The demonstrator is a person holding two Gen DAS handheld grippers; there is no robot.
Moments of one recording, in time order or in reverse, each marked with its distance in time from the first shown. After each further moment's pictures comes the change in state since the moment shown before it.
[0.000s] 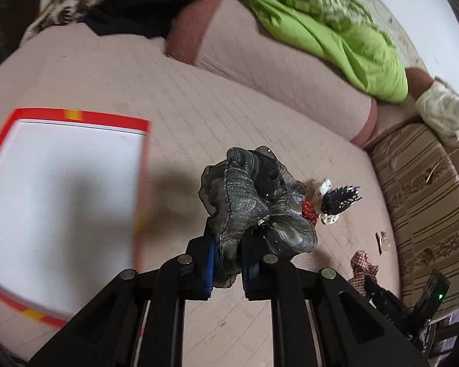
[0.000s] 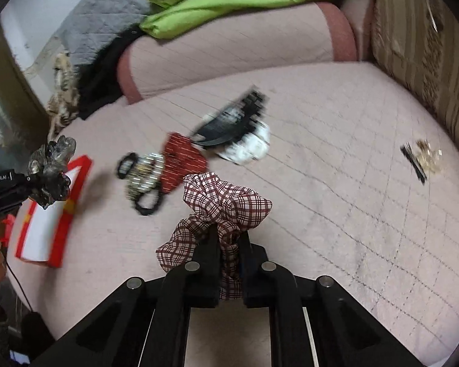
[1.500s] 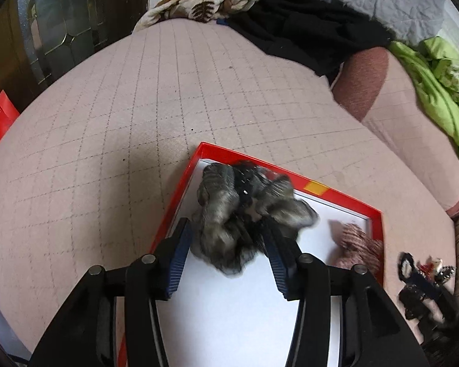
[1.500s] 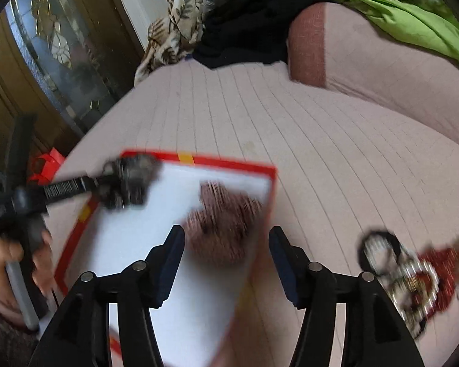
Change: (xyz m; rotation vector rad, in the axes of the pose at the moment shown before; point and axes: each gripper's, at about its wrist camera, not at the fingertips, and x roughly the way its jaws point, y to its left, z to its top) left arm -0.026 0.234 0.073 -0.188 -0.073 0.355; right arm 0.142 0.295 0.054 -0.369 0.165 0.246
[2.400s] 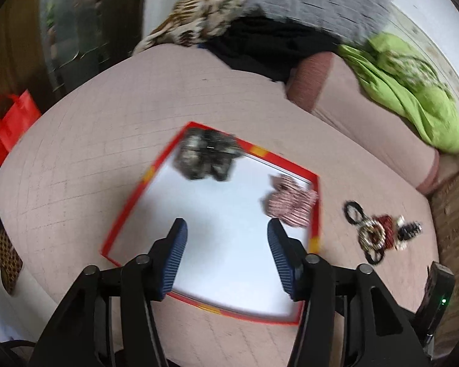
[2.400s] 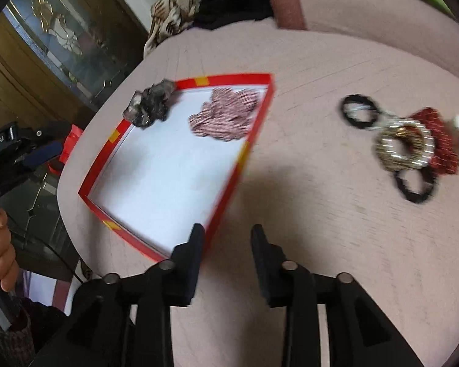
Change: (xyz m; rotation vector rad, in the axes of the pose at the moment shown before) left arm -0.131 -0.052 -0.105 0.050 -0.086 -0.047; right arm -0.060 -0.008 -0.111 0.091 0.085 0.073
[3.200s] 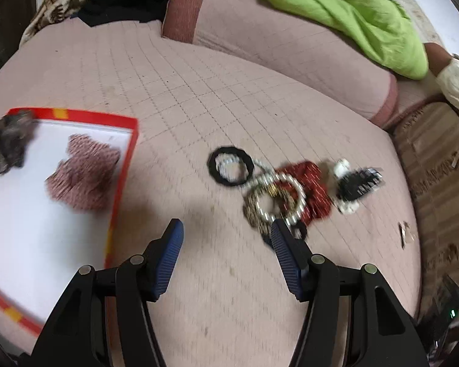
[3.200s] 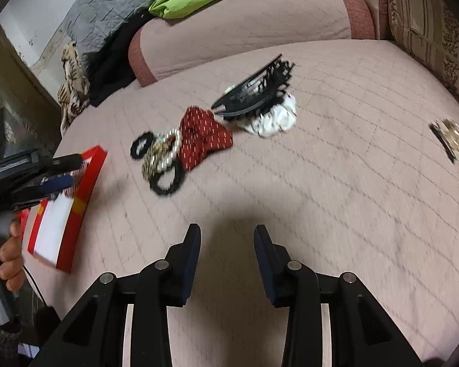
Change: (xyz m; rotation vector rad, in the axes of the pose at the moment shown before) left arm 0.129 -0.217 -0.024 0.181 0.232 -0.197; right arm -0.100 -0.205 -0.056 0.315 -0.206 -0.204
